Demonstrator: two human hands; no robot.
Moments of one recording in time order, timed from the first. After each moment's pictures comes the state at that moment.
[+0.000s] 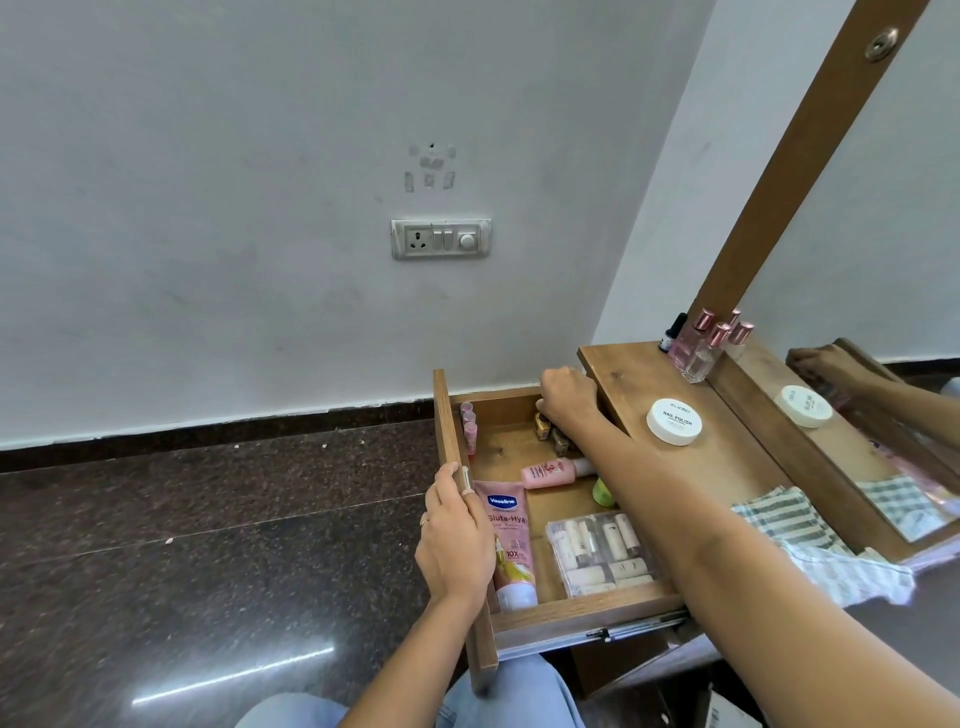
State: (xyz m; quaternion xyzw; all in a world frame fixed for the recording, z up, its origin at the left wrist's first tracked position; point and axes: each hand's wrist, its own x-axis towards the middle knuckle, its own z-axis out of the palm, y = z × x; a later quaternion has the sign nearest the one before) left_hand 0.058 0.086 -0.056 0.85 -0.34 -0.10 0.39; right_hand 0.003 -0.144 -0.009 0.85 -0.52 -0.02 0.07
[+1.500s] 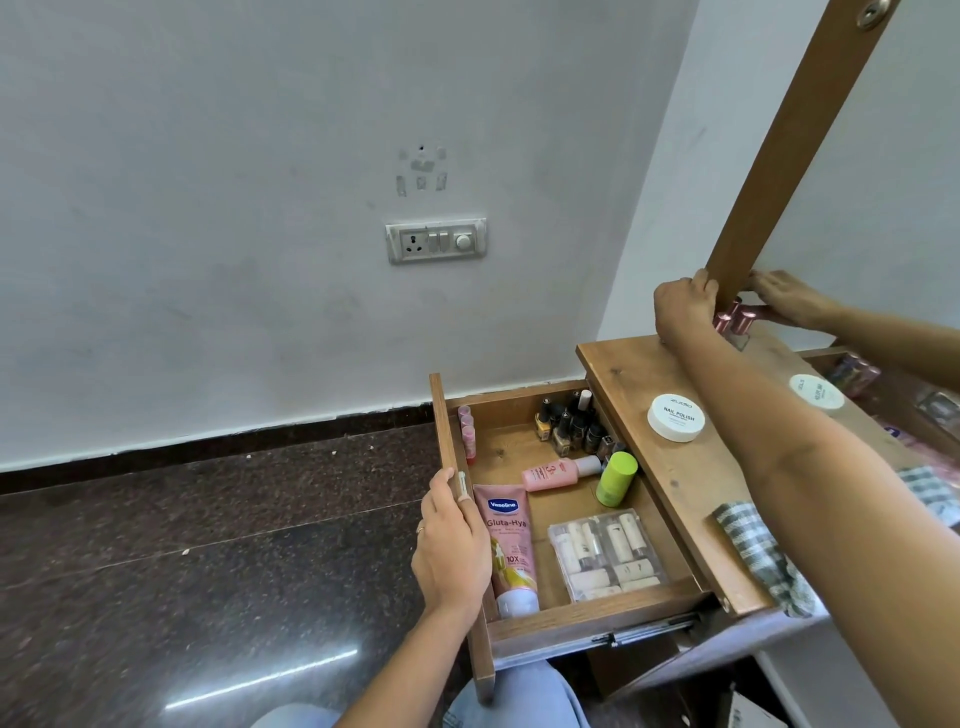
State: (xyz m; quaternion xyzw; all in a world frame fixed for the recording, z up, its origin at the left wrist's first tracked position) left_hand 0.058 0.085 -0.058 0.85 -0.35 -0.09 0.38; right_hand -0.091 -0.235 0.084 0.73 -0.64 -0.08 0.24
